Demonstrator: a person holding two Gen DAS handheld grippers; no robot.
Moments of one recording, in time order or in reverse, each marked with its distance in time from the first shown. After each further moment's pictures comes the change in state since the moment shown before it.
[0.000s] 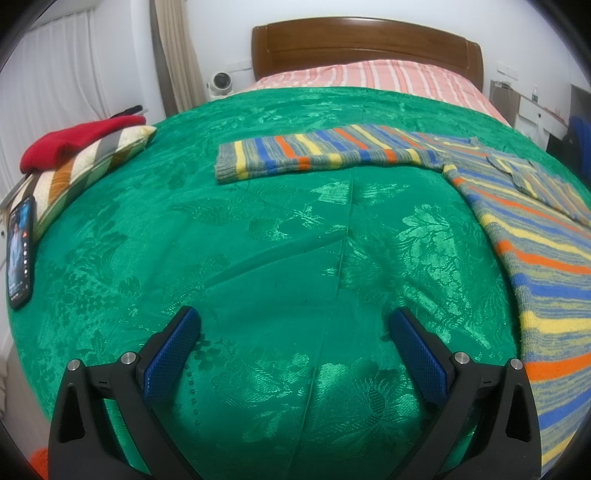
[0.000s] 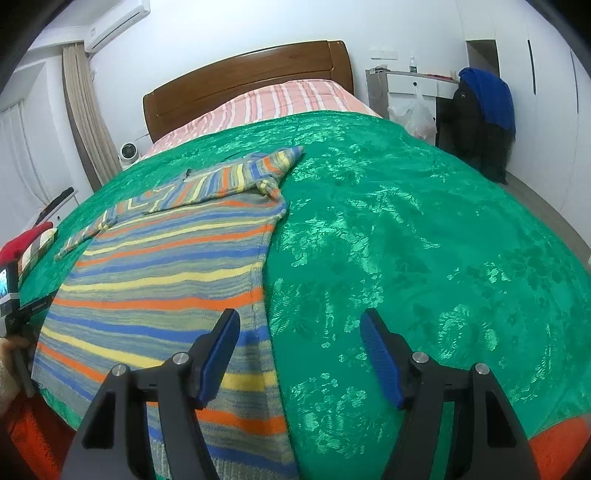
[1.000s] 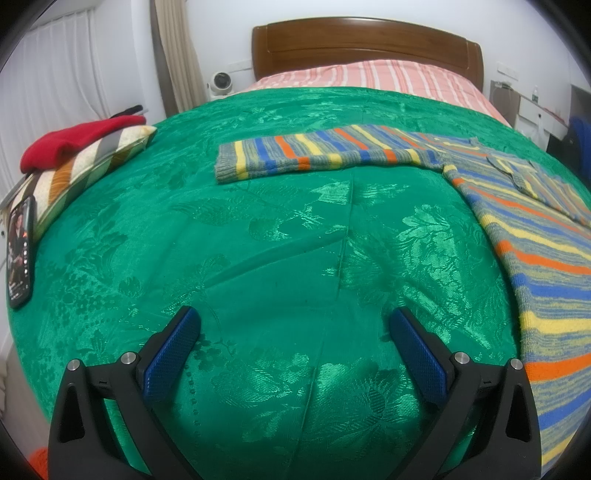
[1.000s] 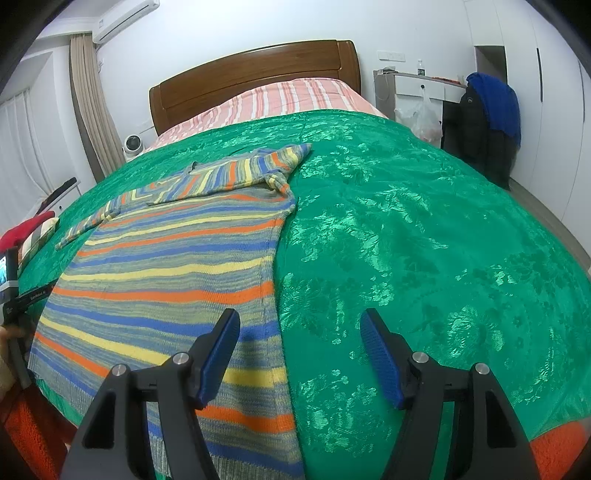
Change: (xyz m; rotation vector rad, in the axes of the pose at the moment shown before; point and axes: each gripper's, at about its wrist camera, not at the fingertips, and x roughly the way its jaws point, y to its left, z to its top) left arm 0.000 0.000 -0.001 -0.001 -0.001 0.000; right arm 0.000 0.005 -0.003 -0.039 0.009 0.001
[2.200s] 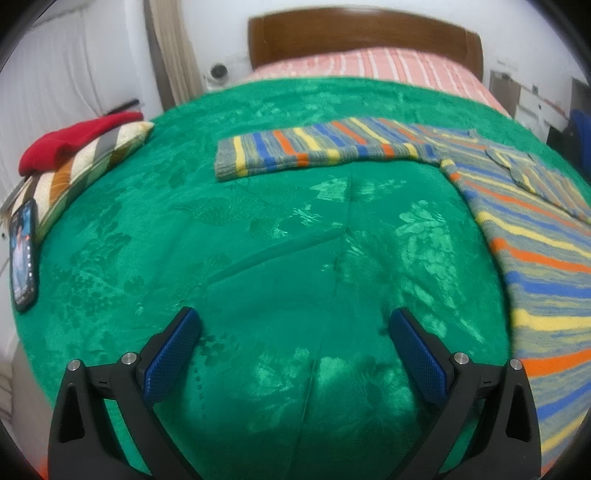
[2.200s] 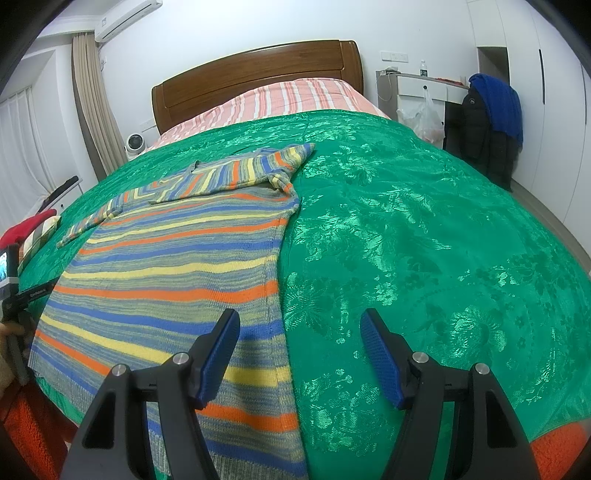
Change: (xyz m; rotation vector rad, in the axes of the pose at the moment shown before) left arm -0.008 0.001 0.013 0.020 0.084 -0.016; right arm -0.001 0.002 0.000 -0.004 -0.001 0.001
